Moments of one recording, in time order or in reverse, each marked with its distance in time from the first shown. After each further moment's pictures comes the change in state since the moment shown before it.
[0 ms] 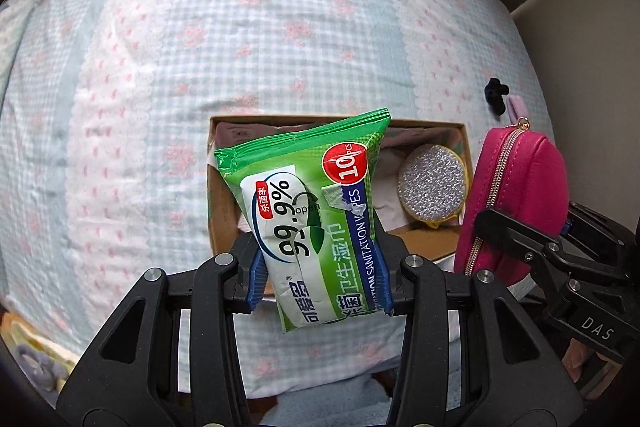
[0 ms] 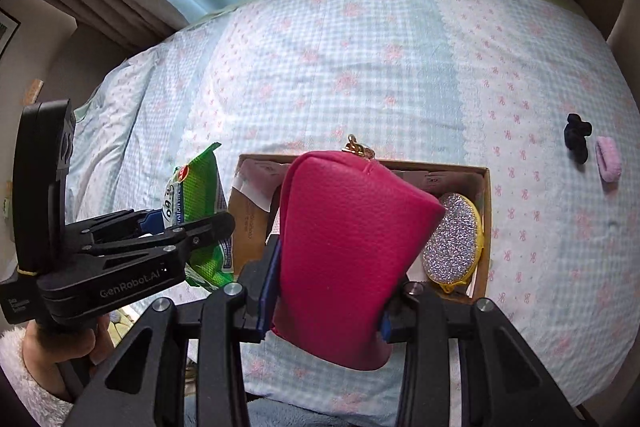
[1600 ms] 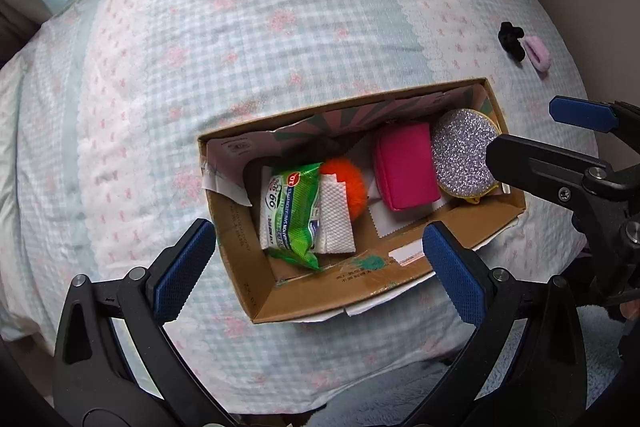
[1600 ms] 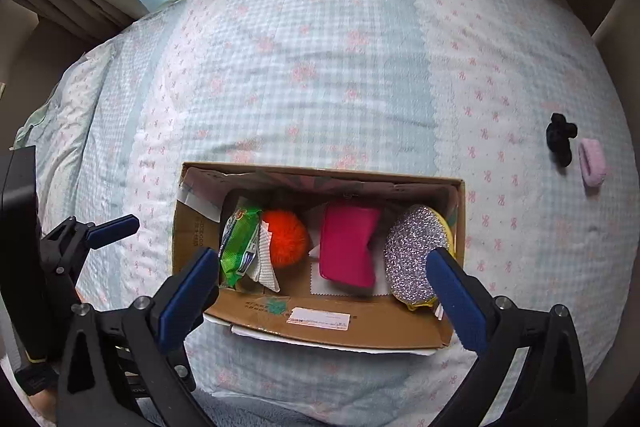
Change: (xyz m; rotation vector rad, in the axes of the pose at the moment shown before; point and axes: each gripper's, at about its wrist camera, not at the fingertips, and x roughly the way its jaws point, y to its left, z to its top) left arm 0.065 -0.011 0.002 0.229 0.082 0.138; right arm 0.014 -0.018 0.030 0.010 0.029 -0.144
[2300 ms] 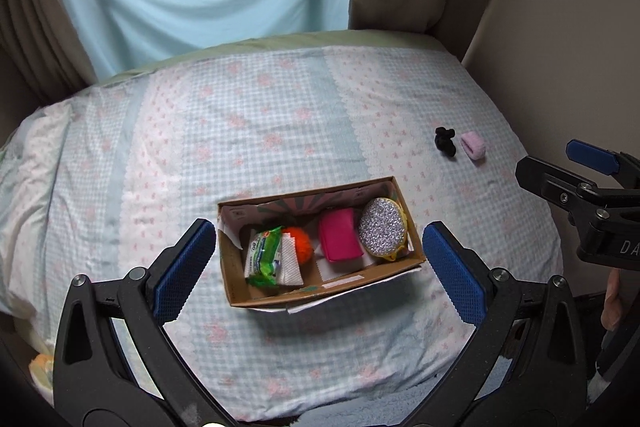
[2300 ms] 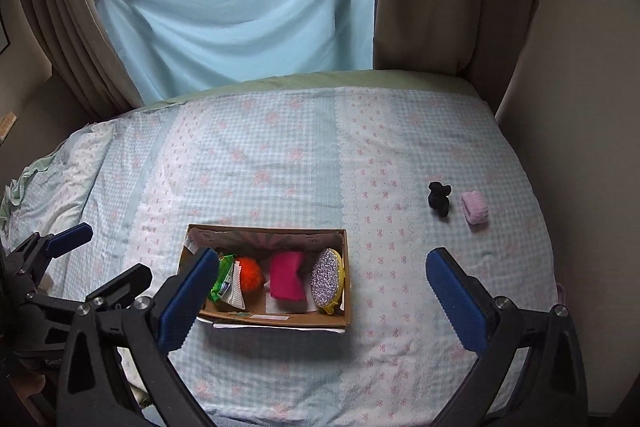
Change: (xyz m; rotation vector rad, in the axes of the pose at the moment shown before) left arm -0.198 -0.066 -0.060 -0.051 -0.427 0.035; right arm -0.199 -0.034 -0.082 0.041 -0.398 -0.146
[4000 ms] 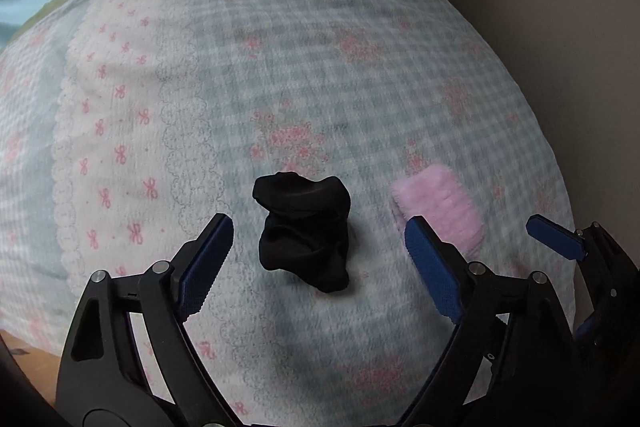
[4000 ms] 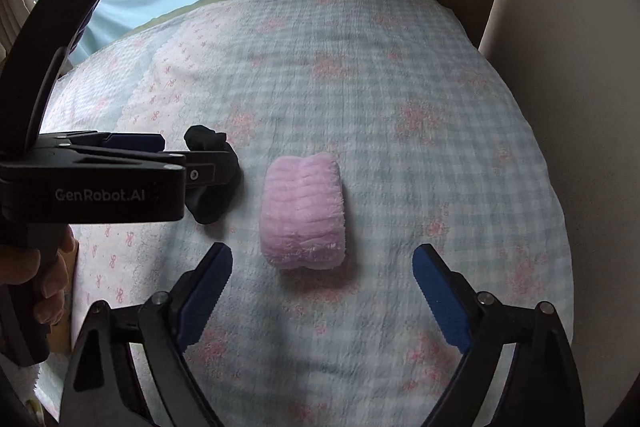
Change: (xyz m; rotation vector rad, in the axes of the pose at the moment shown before) left arm 0.455 -0.340 0.103 0.050 0.202 -0.163; right arm 0.325 -0.361 -0.024 -0.064 0.118 0.019
